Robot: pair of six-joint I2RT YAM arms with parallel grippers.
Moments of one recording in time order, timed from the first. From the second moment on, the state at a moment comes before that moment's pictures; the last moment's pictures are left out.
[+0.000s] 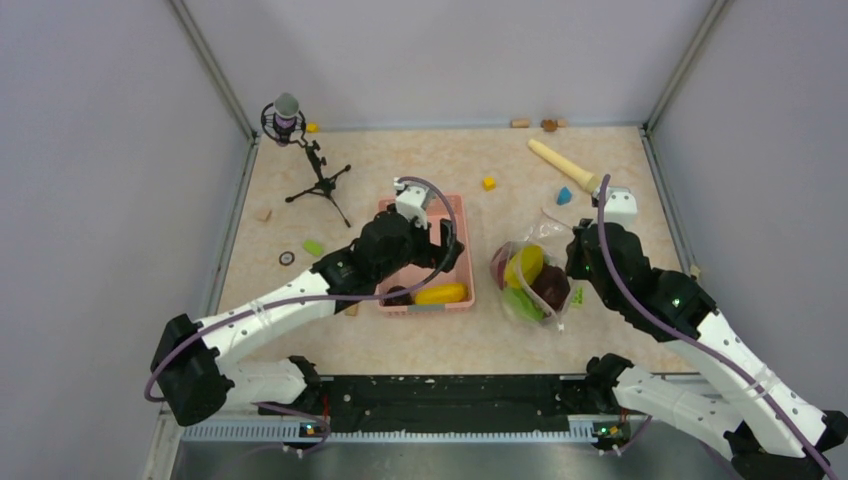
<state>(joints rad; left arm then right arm) -0.89 1.20 0.90 -0.03 -0.13 -0.39 0.74 0.75 1.02 -0.87 0.59 0.50</state>
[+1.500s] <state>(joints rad) -0.77 1.55 0.92 -0.35 0.07 -0.26 0.74 0.75 1.01 -0.83 0.45 0.46</state>
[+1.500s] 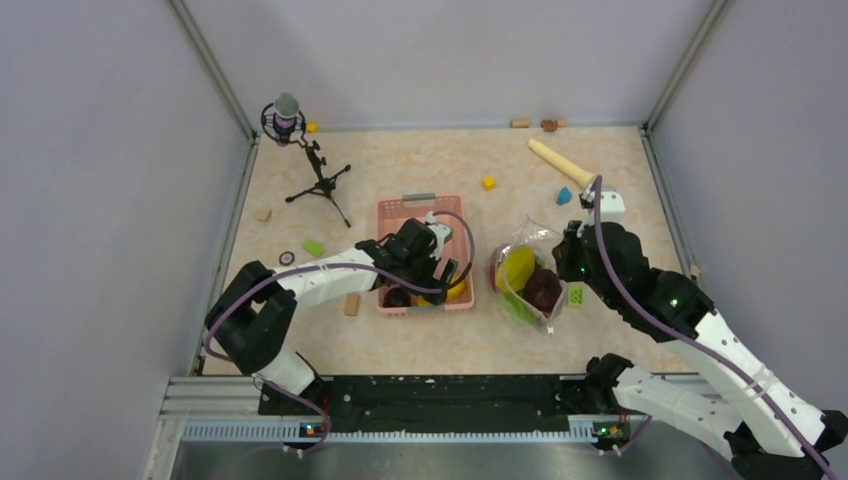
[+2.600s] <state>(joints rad) -0.77 1.54 1.02 -0.31 0.05 -0.23 0.74 0.75 1.01 -0.83 0.45 0.46</state>
